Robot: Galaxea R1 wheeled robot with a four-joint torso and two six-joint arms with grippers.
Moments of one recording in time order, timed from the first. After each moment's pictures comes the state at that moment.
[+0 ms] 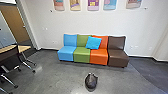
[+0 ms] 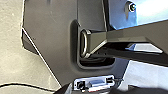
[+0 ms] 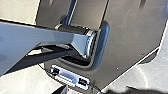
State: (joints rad) left arm 1.58 2.96 -2.54 -0.03 -0.05 0.08; right arm -1.55 2.96 -2.59 0.02 -0.08 -0.19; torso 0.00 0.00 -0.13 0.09
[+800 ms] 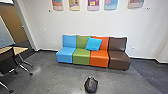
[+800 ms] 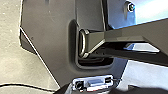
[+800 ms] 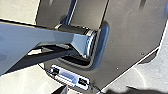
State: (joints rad) left arm 1.58 2.96 -2.54 -0.03 -0.05 0.08; right arm -1.55 2.96 -2.59 0.02 -0.08 -0.19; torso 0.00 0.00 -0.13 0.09
